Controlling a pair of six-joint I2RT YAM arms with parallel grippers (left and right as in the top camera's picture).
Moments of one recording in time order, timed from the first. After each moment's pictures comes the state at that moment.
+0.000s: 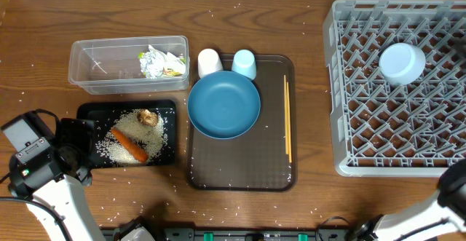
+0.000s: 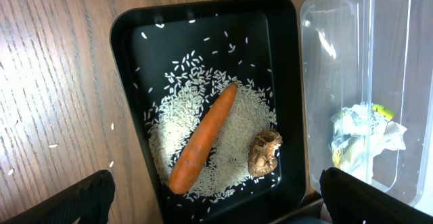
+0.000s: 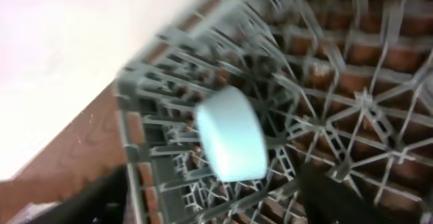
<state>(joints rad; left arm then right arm) 0.65 1.05 0.92 -0.98 0.14 -0.87 -0.72 1.86 1.81 -0.93 -0.67 0.11</state>
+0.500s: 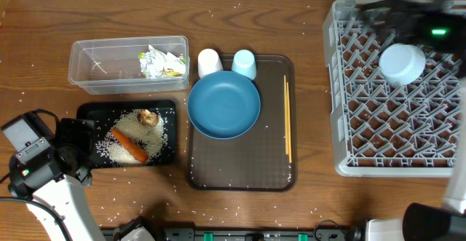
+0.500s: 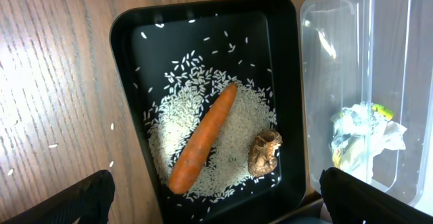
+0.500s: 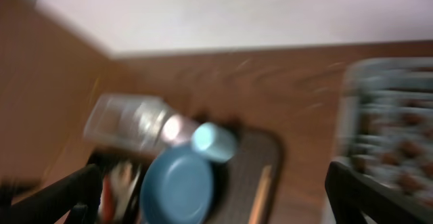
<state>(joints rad) 0.65 1.05 0.92 -0.98 0.14 -0.87 -0.13 1.61 1.83 -0.98 -0.76 0.06</state>
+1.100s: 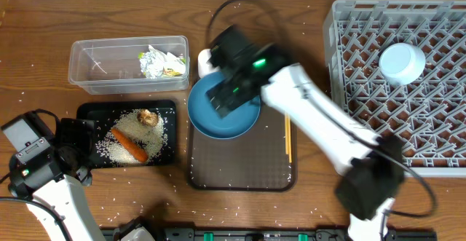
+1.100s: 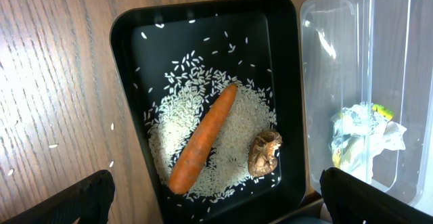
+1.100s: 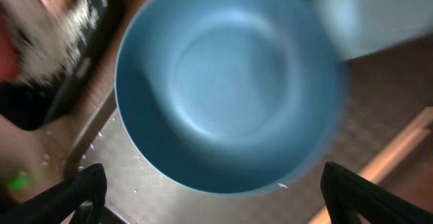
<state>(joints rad) 0.65 1.05 0.92 -0.98 0.14 -0.87 0.75 2.00 1.83 -1.09 -0.06 0.14</state>
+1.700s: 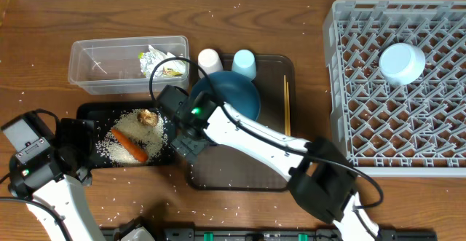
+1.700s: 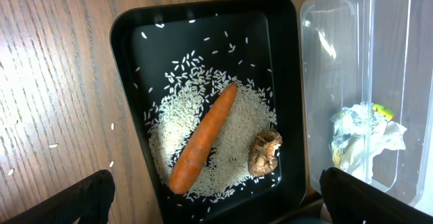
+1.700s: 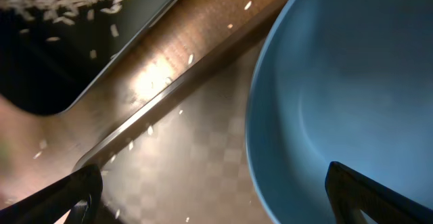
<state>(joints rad) 0.65 1.05 0.92 -0.98 0.14 -0.87 1.01 2.18 1.83 -1.02 0.03 0.15</state>
